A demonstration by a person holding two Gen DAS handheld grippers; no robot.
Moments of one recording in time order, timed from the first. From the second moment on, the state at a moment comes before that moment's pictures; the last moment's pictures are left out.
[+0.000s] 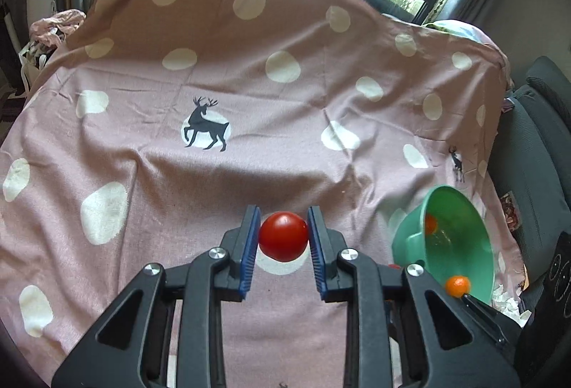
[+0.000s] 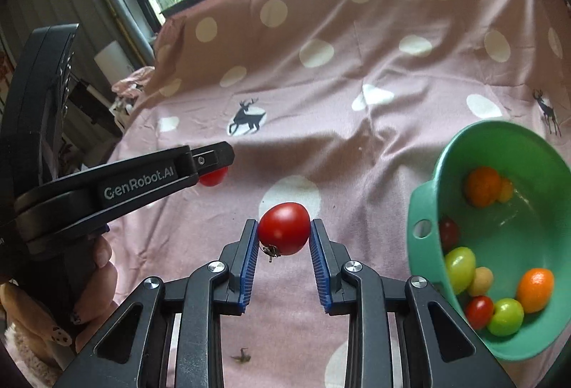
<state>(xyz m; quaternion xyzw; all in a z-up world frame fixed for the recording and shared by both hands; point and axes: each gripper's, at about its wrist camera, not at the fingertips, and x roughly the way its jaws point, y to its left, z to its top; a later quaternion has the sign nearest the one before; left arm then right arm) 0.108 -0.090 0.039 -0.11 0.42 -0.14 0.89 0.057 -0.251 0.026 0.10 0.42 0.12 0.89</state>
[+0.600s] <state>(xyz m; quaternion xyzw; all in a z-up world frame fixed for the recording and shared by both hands) 0.064 -0.224 0.038 -0.05 0.43 -0.24 0.87 0.020 -0.403 0.029 0.24 0.40 -0.02 0.88</state>
